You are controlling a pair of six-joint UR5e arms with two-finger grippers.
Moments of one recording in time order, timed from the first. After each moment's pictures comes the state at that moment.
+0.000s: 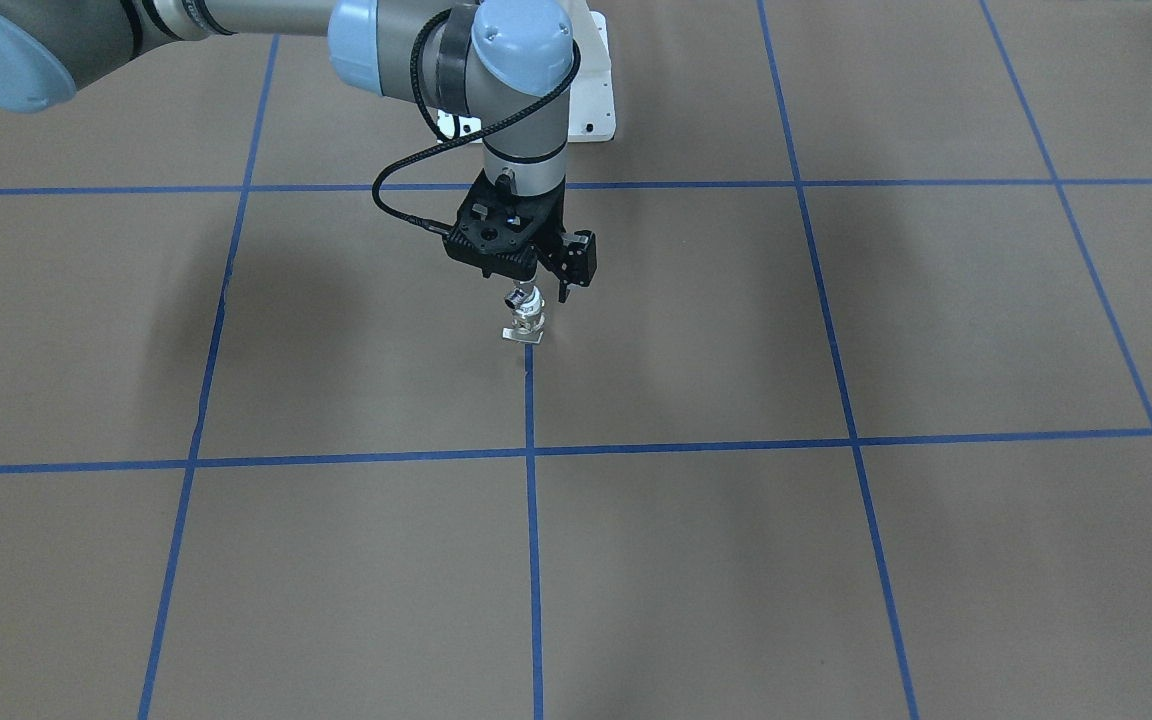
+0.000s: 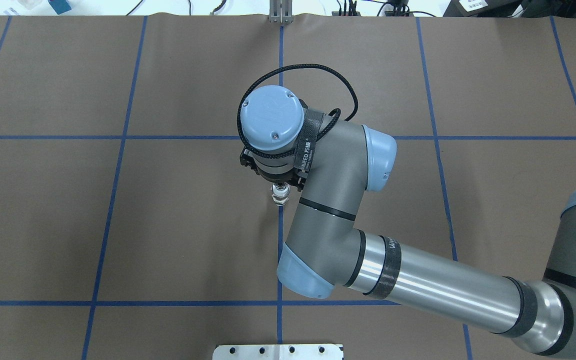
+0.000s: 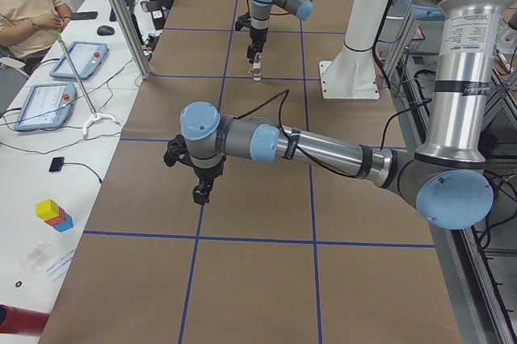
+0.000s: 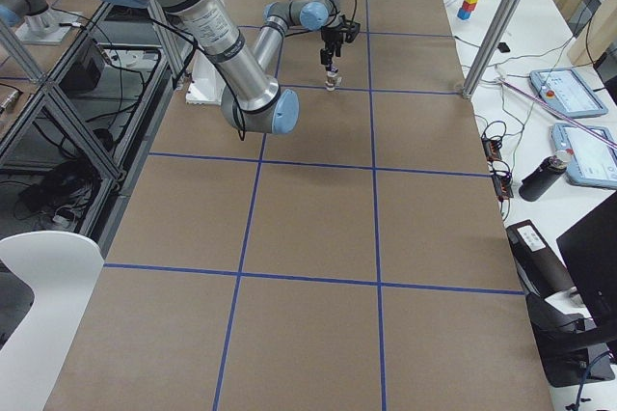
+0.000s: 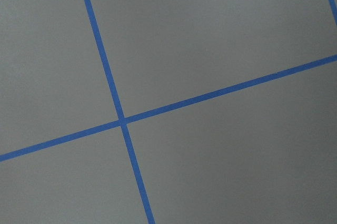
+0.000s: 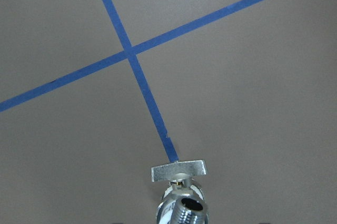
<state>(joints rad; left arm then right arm) -1.53 -1.63 -1.75 -1.50 -2.40 0.15 0.48 -0.68 1.59 -1.74 1.78 1.62</state>
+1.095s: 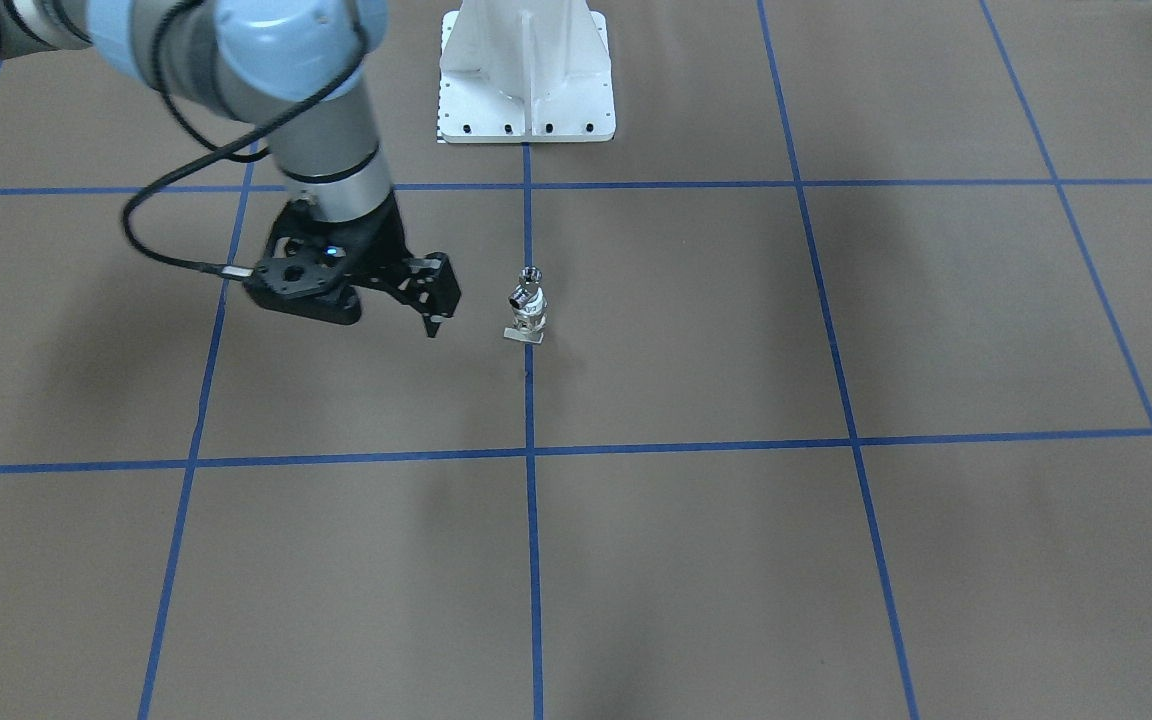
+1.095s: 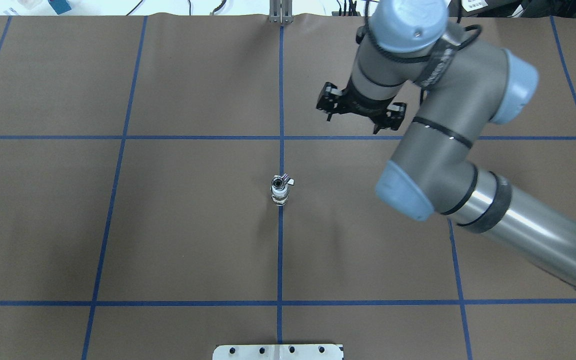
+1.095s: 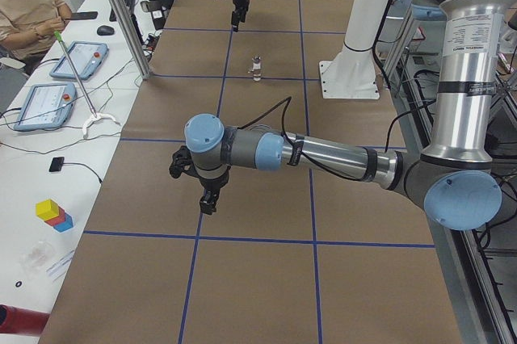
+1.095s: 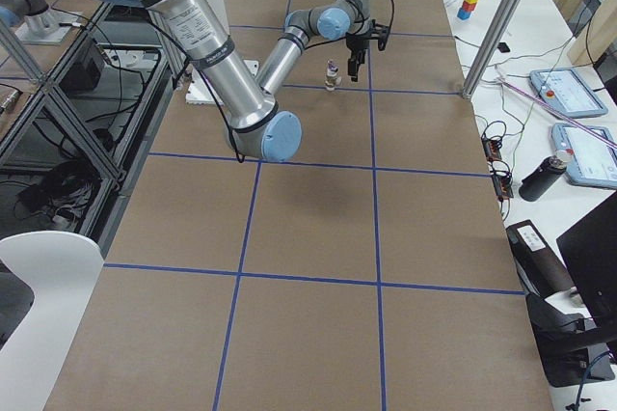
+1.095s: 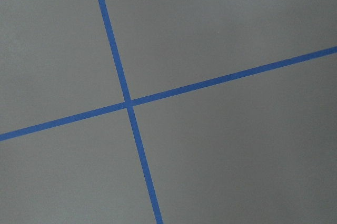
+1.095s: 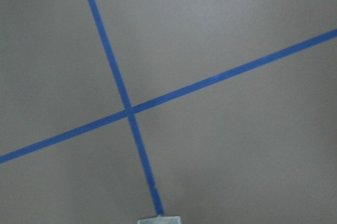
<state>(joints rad) -1.53 -1.59 -1.73 -1.51 -2.40 0.14 0.79 -0.91 1.80 -1.75 2.00 1.25</state>
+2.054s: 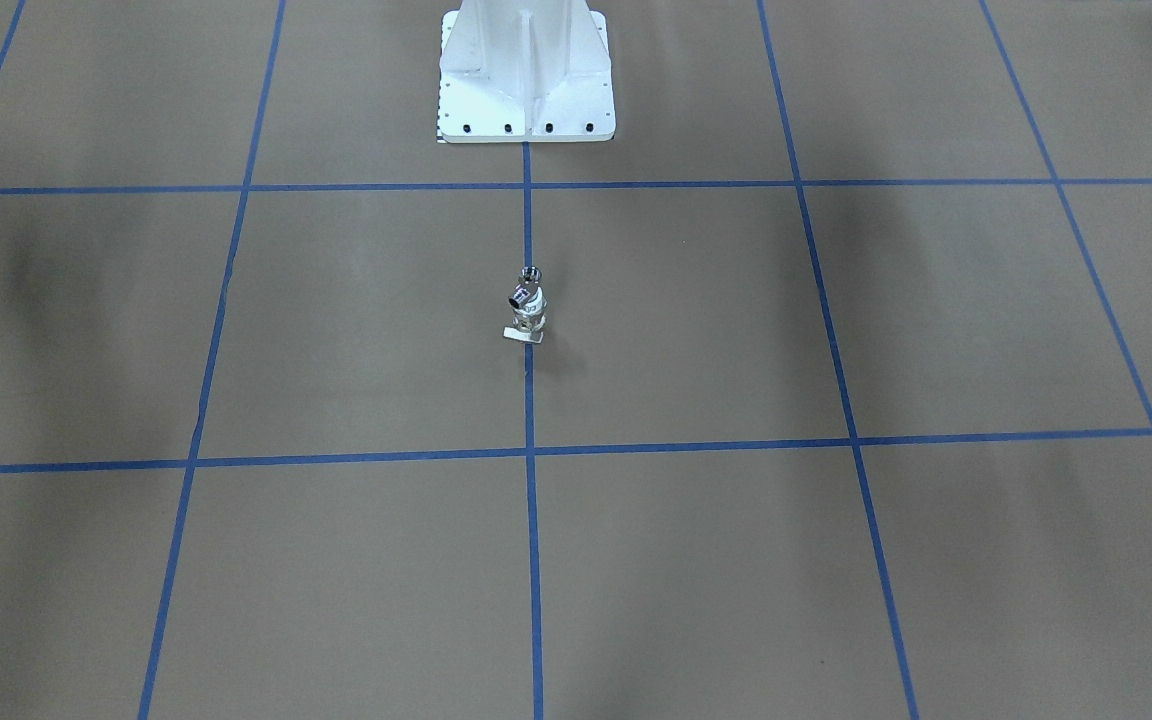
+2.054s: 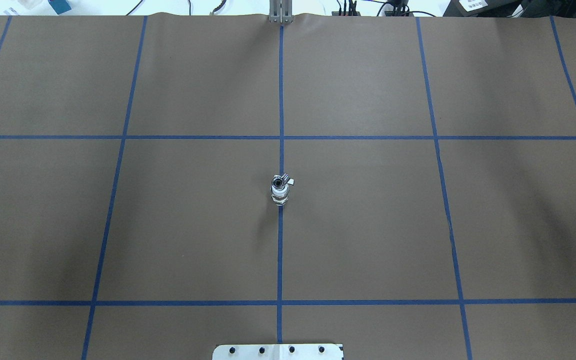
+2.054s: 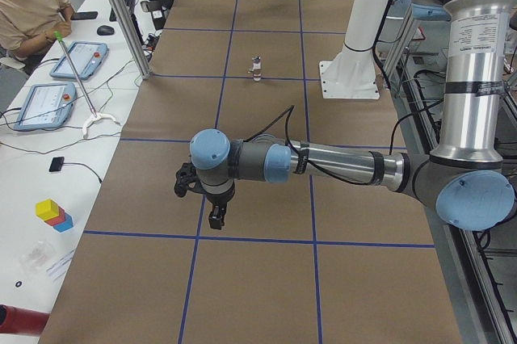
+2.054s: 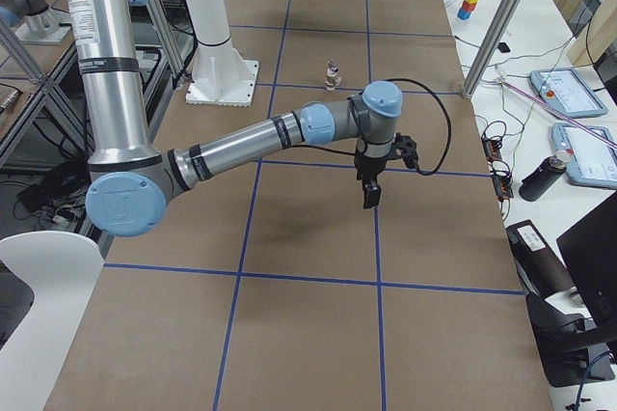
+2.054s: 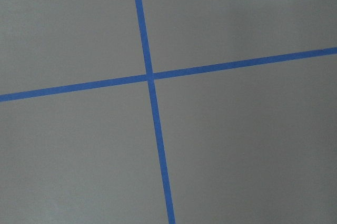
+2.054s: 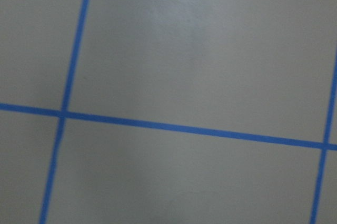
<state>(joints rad) -1.57 -1.55 -1.71 -1.50 -2.38 0.09 1.38 -1.52 1.84 -1.74 2.25 0.08</state>
